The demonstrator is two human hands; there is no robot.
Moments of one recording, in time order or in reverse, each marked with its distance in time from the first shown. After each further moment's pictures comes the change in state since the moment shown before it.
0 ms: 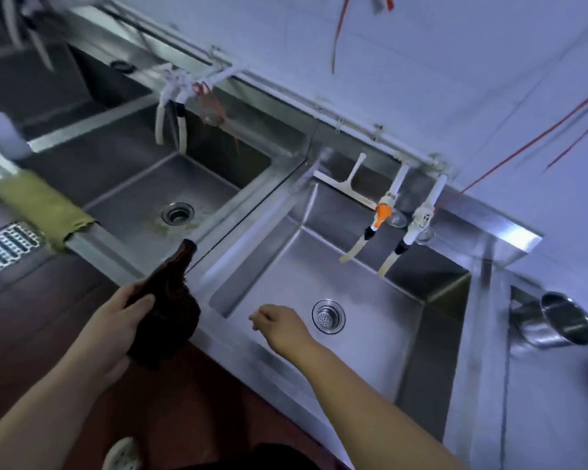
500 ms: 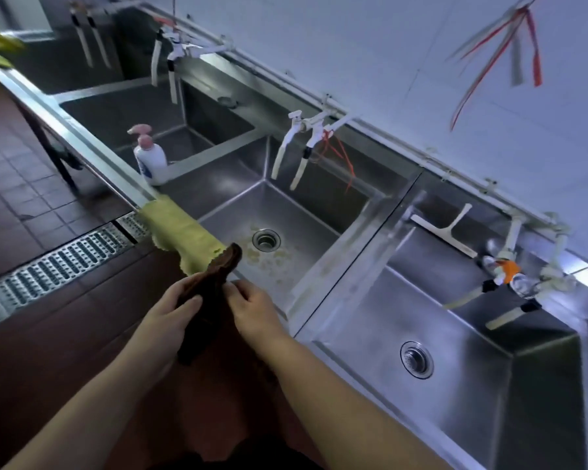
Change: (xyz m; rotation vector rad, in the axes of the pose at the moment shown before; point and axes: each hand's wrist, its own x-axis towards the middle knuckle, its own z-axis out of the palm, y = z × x) left_hand 0.067 0.081 -0.212 -0.055 -0.055 0.154; right_hand 0.064 -0.297 0.187 0.370 0.031 -0.179
